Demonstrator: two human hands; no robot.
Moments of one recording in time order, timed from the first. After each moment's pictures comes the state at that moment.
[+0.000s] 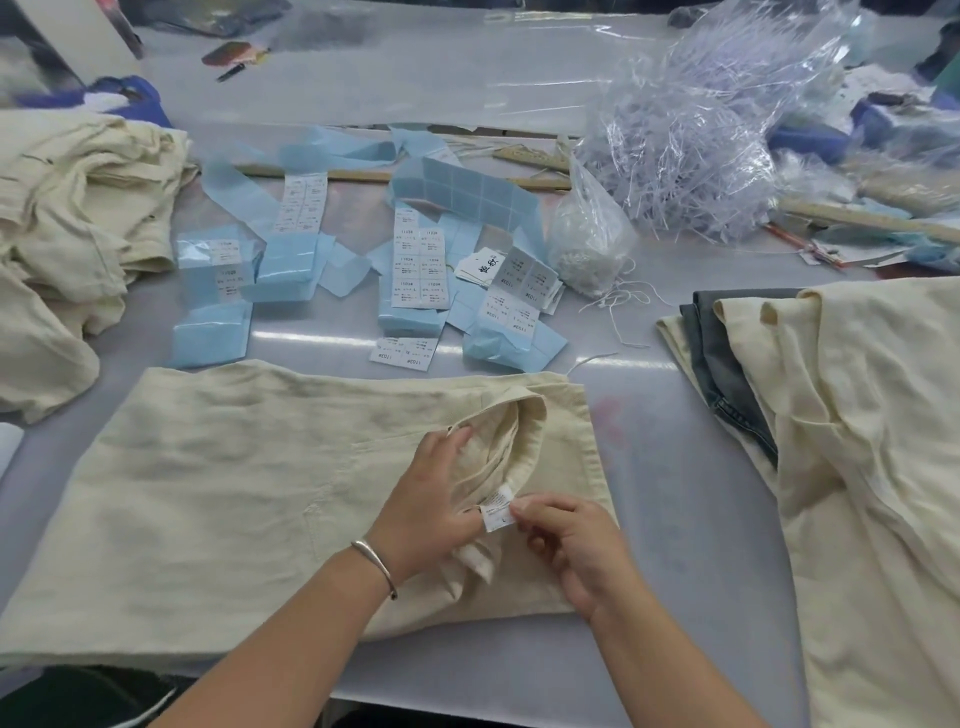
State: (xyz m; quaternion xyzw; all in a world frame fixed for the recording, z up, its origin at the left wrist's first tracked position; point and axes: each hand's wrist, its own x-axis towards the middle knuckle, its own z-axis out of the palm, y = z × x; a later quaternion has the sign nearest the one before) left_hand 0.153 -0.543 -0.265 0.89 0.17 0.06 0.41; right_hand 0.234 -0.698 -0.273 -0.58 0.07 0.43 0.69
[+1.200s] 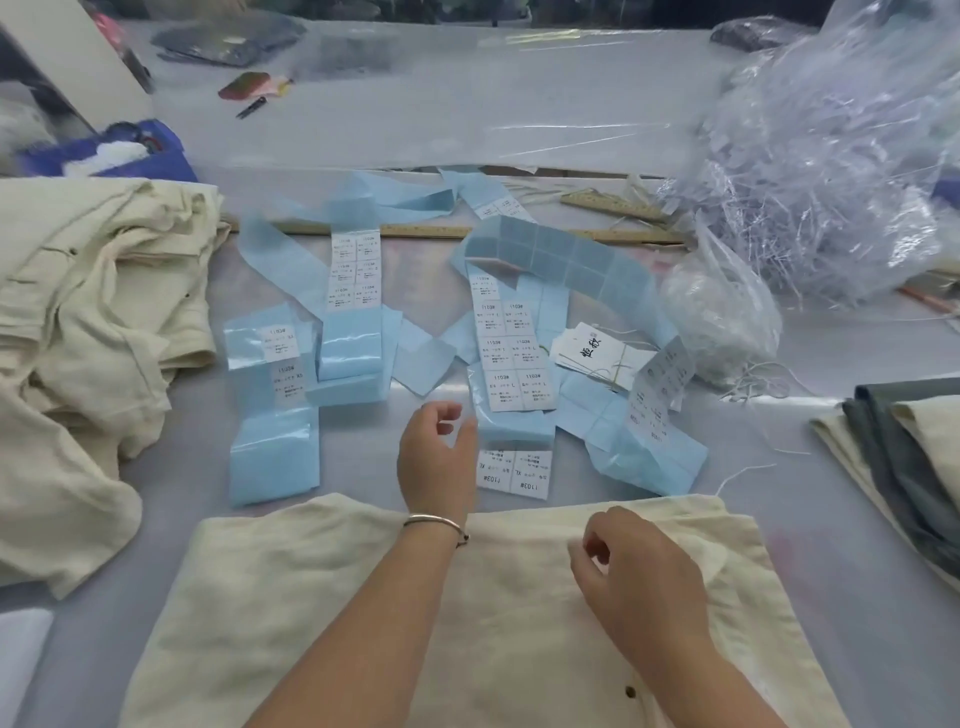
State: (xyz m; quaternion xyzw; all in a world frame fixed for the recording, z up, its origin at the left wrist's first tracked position) left_hand 0.260 -0.339 -0.281 0.73 0.42 0.27 0.45; right_hand 0.269 -0.534 -0.253 -0.95 -0.25 0.04 0.20
